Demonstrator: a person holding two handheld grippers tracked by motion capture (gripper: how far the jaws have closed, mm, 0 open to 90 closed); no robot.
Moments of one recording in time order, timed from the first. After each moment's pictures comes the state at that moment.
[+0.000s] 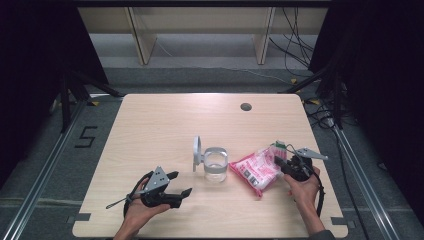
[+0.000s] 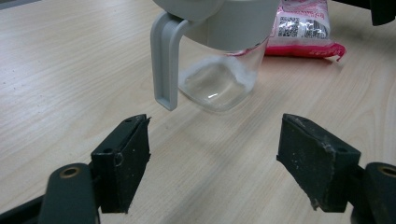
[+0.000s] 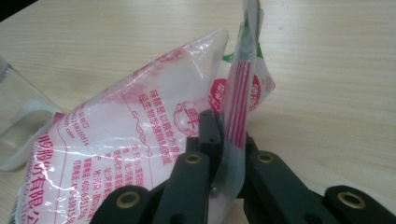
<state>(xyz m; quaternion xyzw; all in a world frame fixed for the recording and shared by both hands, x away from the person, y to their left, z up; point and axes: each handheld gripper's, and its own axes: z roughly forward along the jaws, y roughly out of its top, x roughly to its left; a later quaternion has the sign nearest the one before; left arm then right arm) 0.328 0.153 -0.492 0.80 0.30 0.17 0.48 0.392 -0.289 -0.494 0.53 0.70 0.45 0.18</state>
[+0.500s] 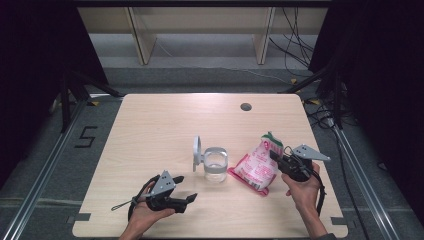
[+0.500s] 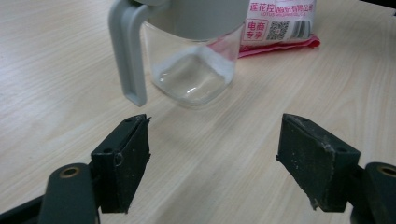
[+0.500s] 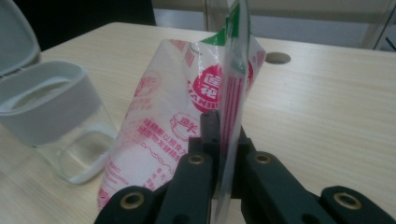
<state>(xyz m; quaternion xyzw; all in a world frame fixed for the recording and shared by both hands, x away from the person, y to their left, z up) 0.318 0.133 -0.499 0.81 0.30 0.14 0.49 0.372 -0.267 -0.454 0.45 0.71 0.50 0.22</state>
